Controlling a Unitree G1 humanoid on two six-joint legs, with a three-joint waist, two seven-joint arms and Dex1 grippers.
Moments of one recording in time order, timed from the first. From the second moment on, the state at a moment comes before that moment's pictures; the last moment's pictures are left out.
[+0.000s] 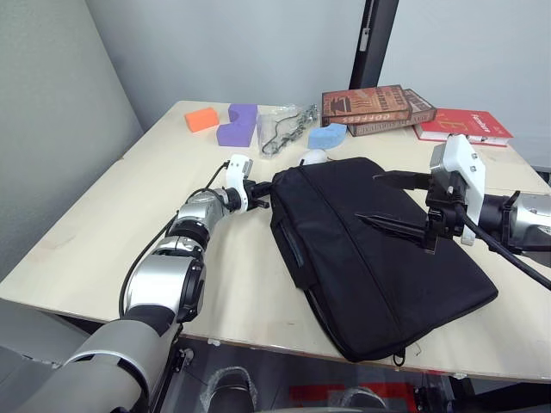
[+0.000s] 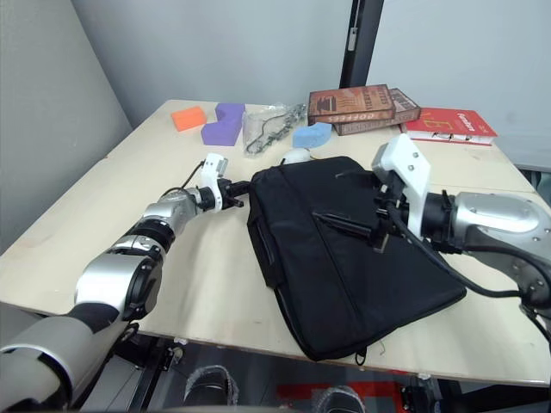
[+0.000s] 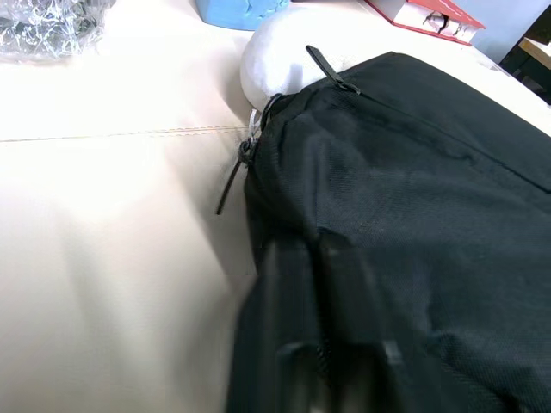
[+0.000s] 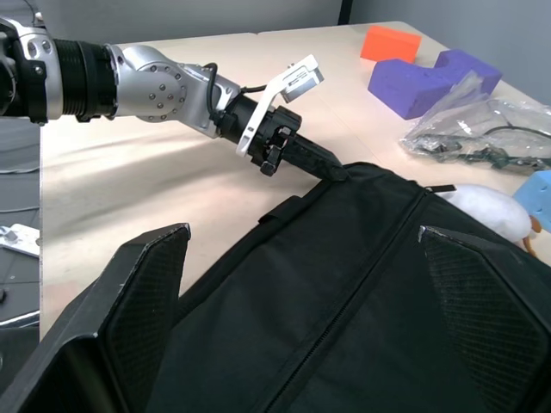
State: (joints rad) left arm -1.07 0.24 0.15 1.21 -0.23 0.20 -0.82; right arm -0.35 -1.02 -0.33 -0.67 1.06 0.95 0.59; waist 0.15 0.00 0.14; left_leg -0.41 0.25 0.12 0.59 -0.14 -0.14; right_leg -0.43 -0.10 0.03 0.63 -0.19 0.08
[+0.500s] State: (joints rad) left arm -0.69 0.46 0.24 0.70 -0.31 0.34 -0.83; right arm -0.12 -0.98 -0.35 -0.58 0.94 0.93 0.60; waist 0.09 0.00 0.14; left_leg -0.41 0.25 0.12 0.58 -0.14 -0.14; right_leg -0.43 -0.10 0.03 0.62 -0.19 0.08
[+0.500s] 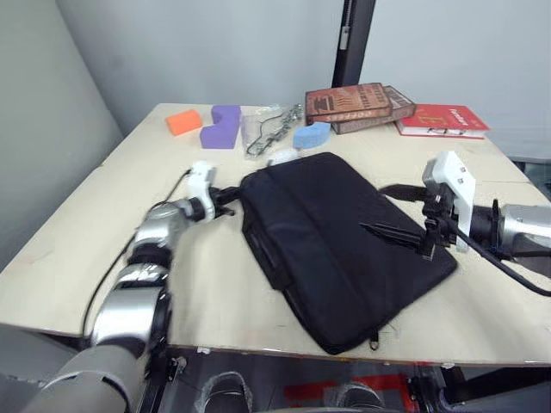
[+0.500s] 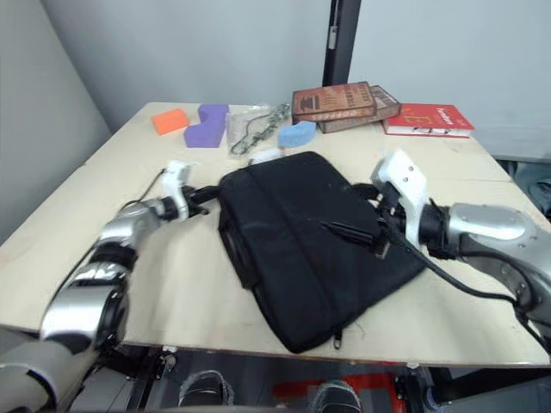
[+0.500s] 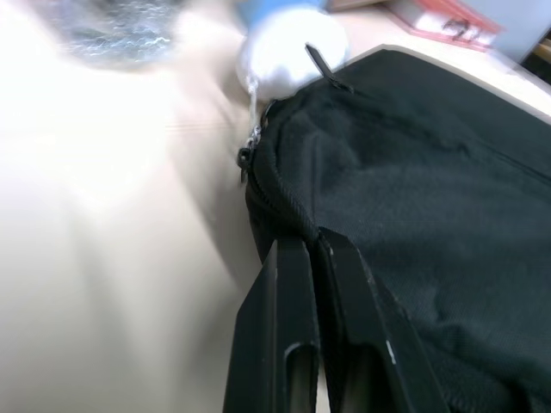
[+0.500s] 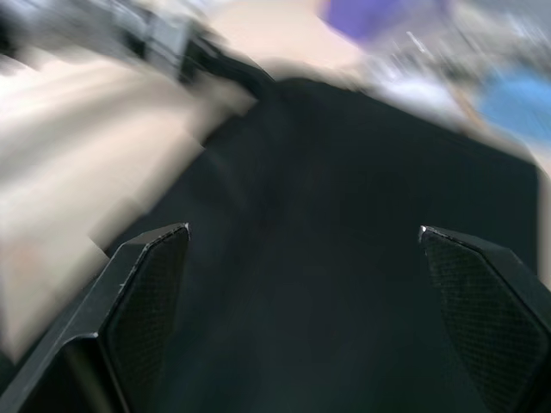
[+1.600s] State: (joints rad) left arm -0.40 0.40 0.31 0.13 -0.44 0.58 -0.57; right arm 0.18 -0.79 -0.20 -0.51 1.58 1.11 0.11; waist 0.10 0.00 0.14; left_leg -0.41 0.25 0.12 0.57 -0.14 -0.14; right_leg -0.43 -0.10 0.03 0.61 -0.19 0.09
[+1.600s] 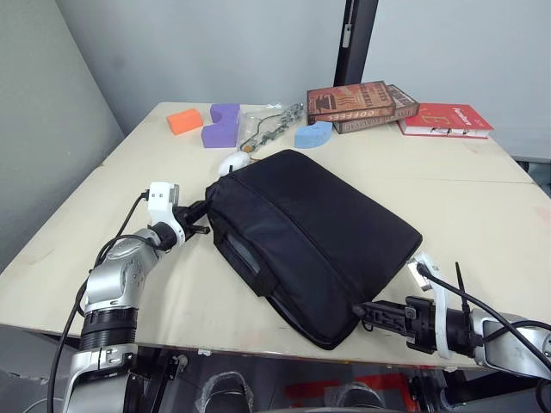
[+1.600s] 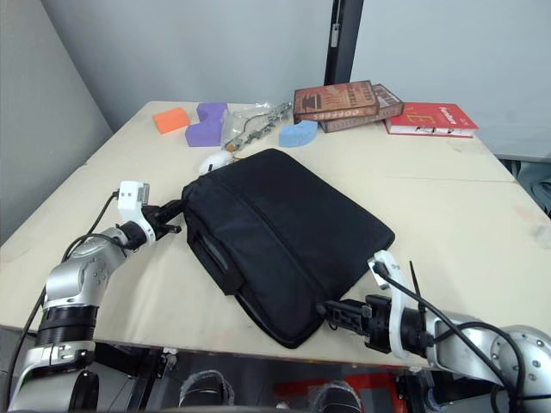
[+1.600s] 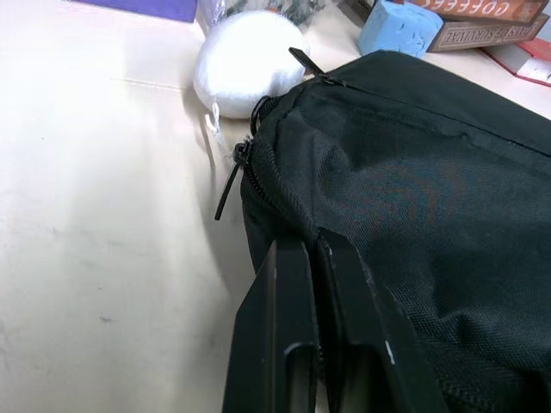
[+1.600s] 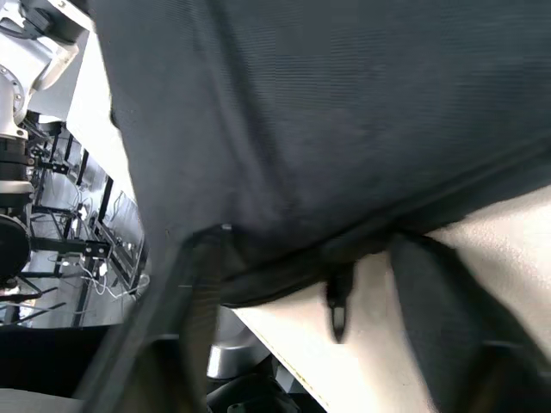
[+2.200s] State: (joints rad) left arm -0.31 0.46 0.31 0.04 -0.49 0.65 -0.62; right arm 0.12 -0.85 -0.22 -0.41 1.52 1.08 0.18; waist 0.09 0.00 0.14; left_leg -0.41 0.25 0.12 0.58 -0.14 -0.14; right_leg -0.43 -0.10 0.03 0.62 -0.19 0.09
